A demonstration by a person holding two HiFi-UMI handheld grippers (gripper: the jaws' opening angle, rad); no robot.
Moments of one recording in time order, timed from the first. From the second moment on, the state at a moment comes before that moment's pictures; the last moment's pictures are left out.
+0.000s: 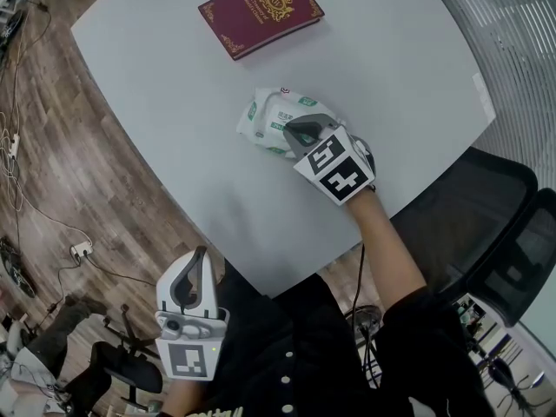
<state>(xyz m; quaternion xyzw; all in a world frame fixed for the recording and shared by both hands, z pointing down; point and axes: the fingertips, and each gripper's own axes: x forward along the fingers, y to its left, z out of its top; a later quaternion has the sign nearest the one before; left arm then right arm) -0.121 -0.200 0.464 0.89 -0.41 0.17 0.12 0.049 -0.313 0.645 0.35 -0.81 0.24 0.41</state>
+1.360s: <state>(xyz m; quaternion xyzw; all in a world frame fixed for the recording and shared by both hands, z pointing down) -0.119 -0.203 0.335 0.89 -0.44 0.05 -0.02 0.128 -0.229 0.367 0.57 -0.82 0.10 0.04</state>
